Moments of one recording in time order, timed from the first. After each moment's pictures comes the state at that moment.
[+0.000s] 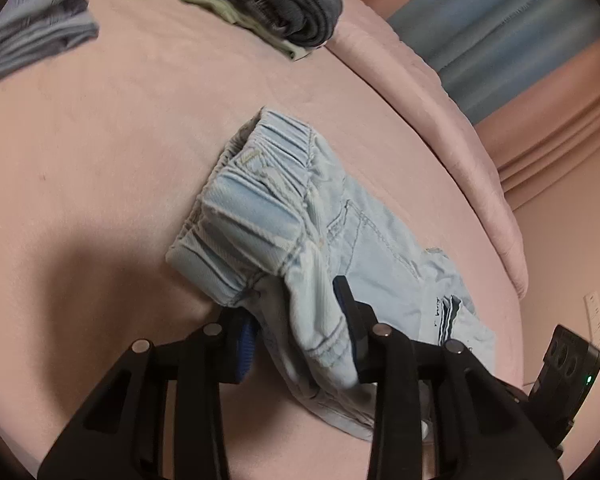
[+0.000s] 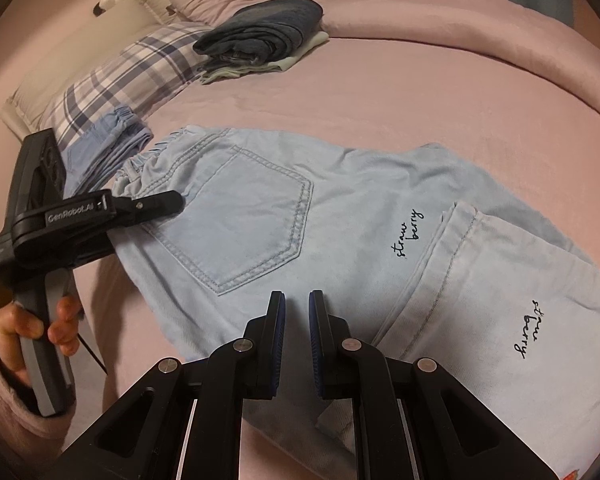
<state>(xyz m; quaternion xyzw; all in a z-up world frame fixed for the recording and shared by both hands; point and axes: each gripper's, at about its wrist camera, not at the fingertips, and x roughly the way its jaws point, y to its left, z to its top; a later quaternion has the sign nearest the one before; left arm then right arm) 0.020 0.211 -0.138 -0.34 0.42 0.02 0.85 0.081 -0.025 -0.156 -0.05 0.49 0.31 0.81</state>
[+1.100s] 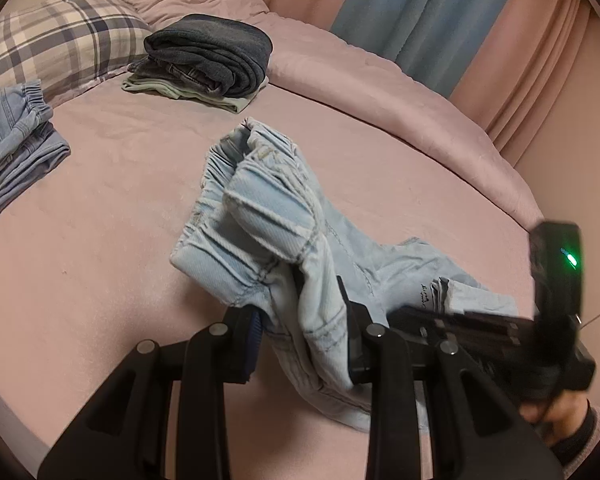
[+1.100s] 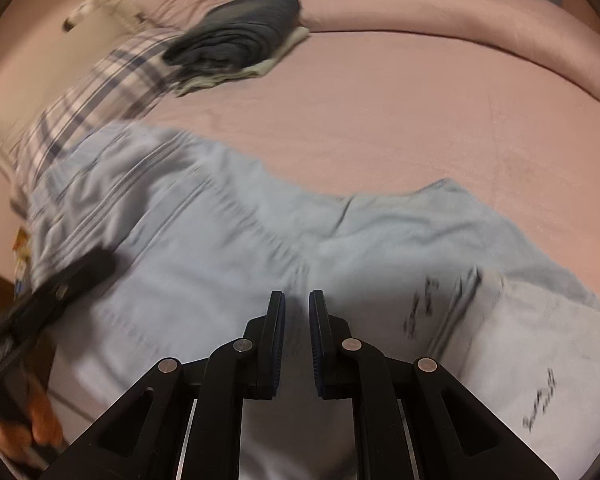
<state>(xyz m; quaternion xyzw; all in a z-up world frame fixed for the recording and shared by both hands) 0.023 0.175 -0.092 -0.19 0.38 0.01 0.90 0.118 -0.007 -0.156 -0.03 0.52 0.29 0.80</state>
